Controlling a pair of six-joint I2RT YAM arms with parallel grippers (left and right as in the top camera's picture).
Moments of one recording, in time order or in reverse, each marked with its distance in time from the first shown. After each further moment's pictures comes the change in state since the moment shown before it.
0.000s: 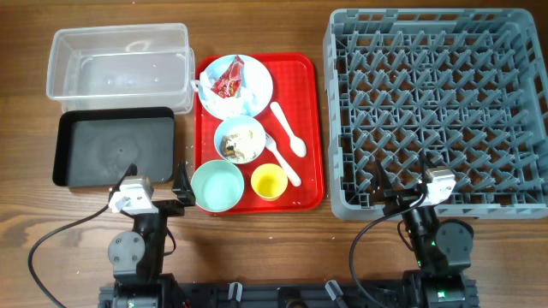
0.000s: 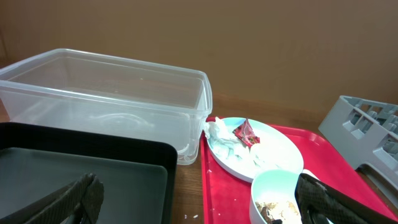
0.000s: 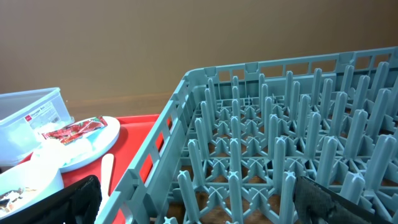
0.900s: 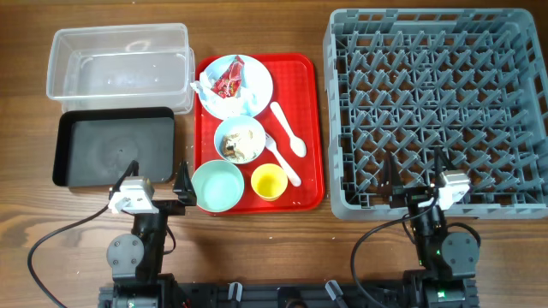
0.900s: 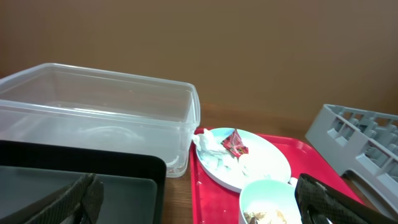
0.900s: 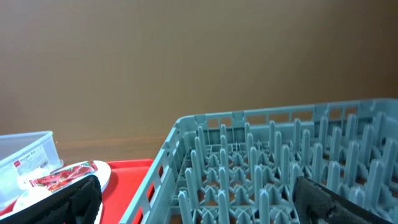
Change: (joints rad) left arm 0.000 0.000 0.000 0.053 0.038 0.000; right arm 0.000 0.000 0.000 0.175 0.064 -0.017
